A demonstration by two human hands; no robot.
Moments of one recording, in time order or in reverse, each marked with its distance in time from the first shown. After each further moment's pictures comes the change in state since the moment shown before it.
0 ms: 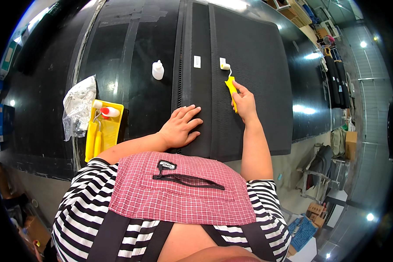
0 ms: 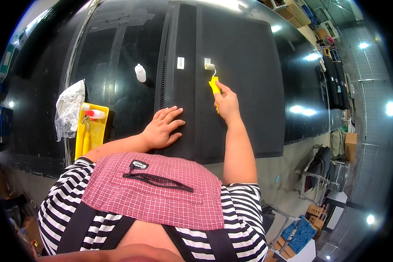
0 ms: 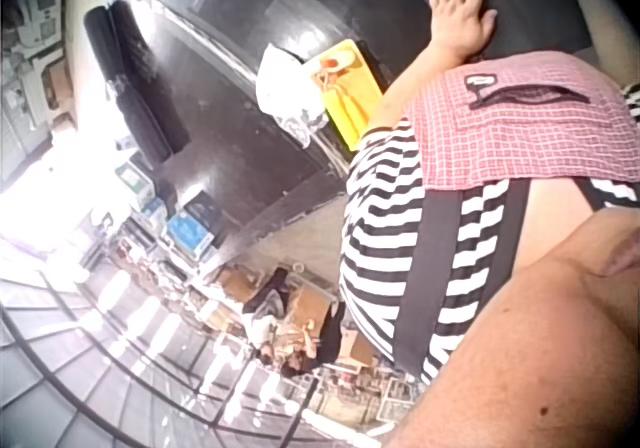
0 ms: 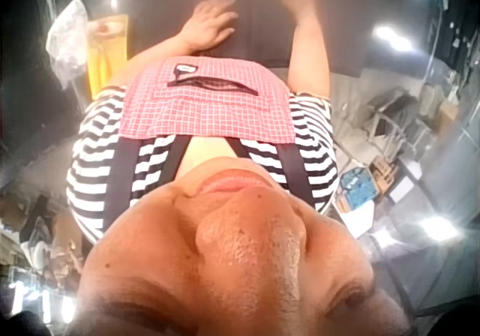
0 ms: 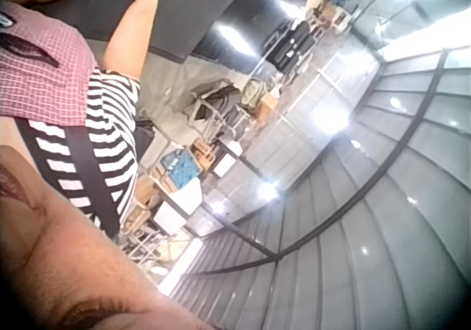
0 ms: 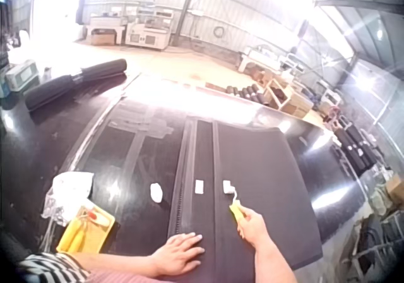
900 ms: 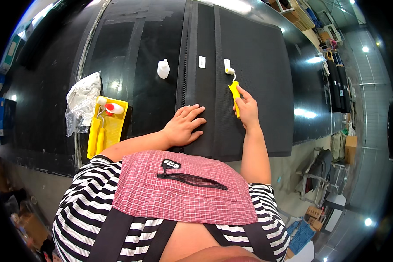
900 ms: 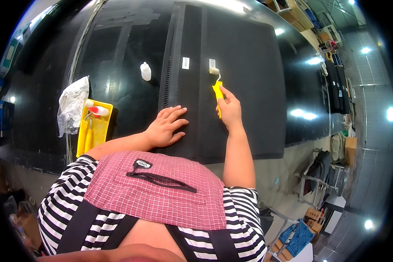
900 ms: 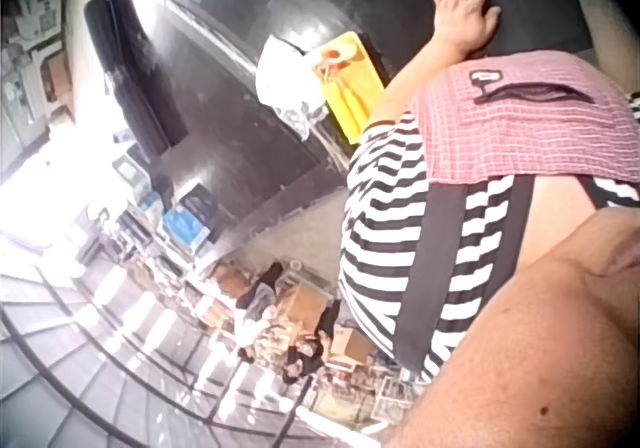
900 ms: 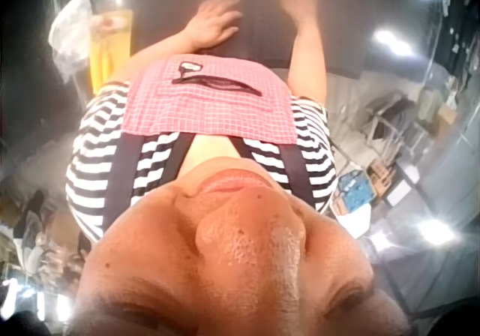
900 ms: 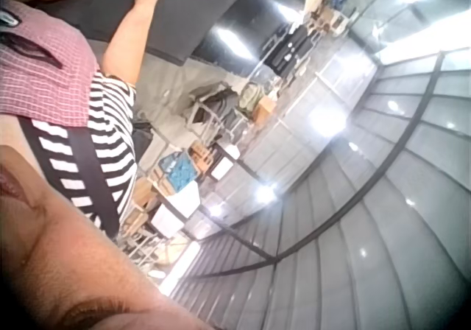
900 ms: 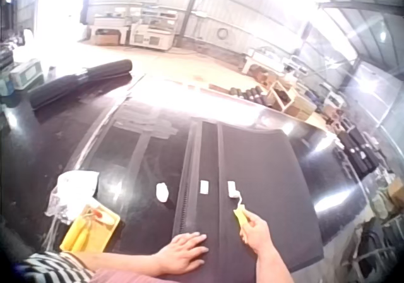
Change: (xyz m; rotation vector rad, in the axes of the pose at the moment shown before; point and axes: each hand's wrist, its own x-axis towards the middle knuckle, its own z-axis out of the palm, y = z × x) left_hand -0.002 -0.001 0.001 -0.008 0.043 0.021; right_hand -0.024 -0.005 0.005 0.050 0.016 0.011
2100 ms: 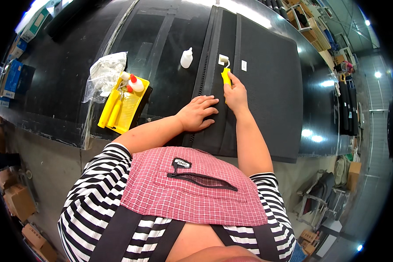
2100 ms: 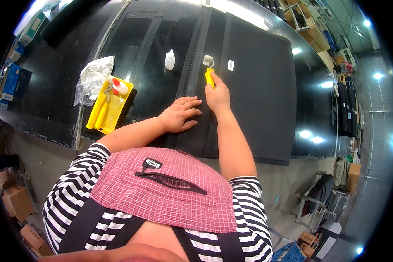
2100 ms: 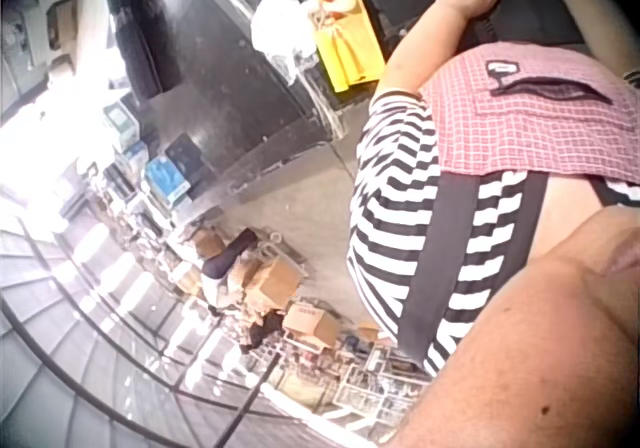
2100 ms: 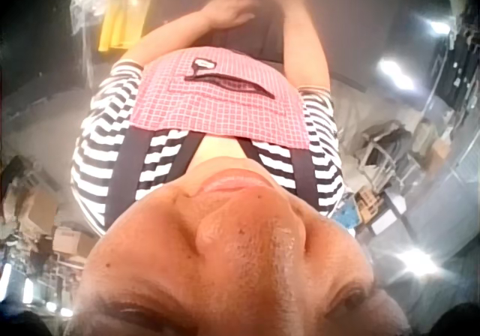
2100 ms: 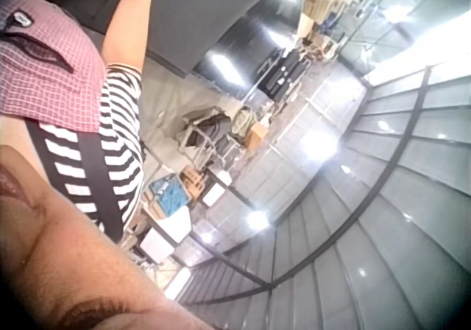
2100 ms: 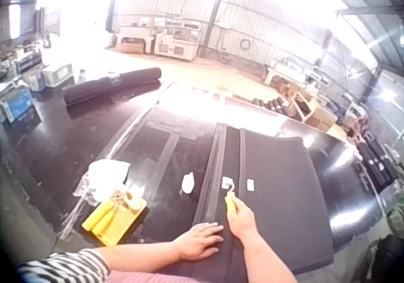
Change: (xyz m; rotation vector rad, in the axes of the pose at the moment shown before) left_hand -0.010 0.001 0.005 0.069 0.119 0.068; right_hand 0.020 0.007 0.083 -0.242 0.005 -0.308
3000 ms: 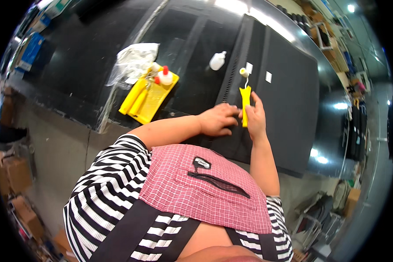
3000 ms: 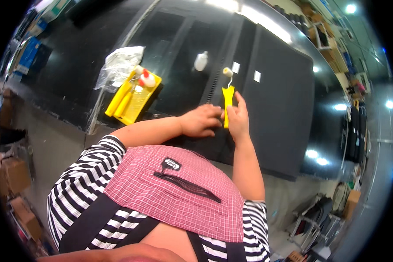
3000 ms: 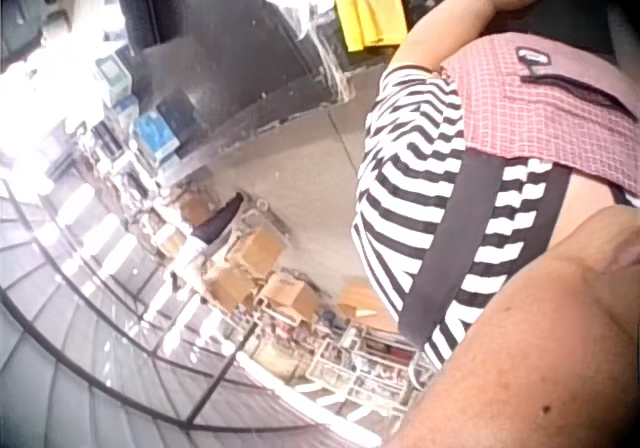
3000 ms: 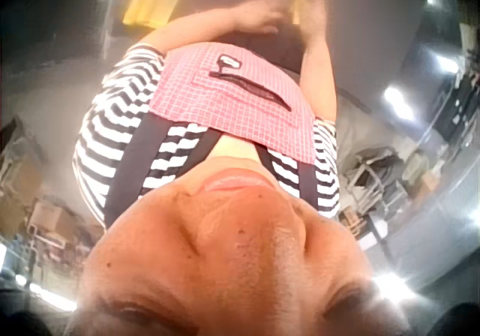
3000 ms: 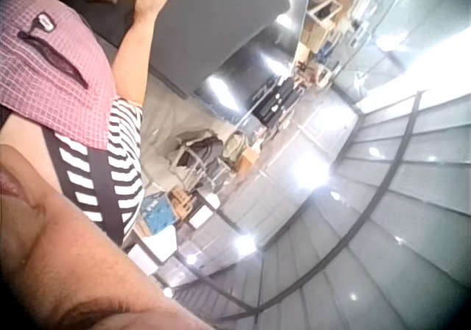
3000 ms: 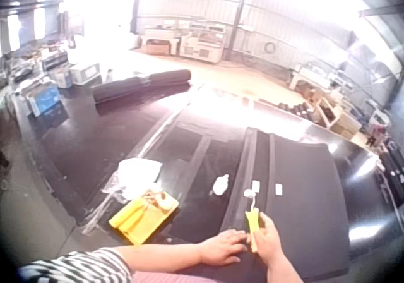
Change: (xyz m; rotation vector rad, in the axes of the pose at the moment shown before) left_hand -0.019 -0.002 -0.001 -0.115 -0.011 0.112; right_hand -0.072 -0.024 -0.006 0.493 -0.252 0.055
